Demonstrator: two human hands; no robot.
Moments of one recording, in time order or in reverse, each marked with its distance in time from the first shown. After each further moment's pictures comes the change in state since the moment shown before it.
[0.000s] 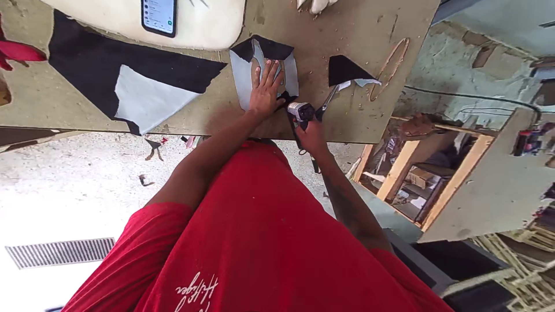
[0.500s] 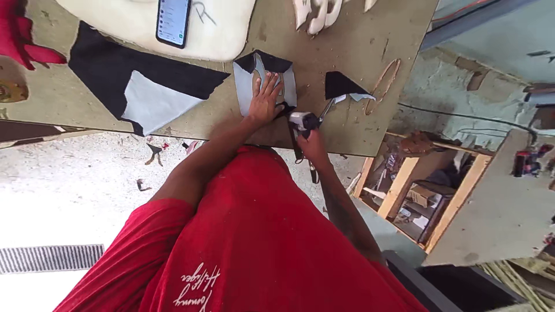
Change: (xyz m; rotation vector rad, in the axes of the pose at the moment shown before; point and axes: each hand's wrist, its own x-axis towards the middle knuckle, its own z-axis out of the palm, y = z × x) left_hand 0.000 -0.002 -0.015 -0.096 0.022 0.028; right_hand -0.005 -0.001 -0.018 0.037 0.011 0.024
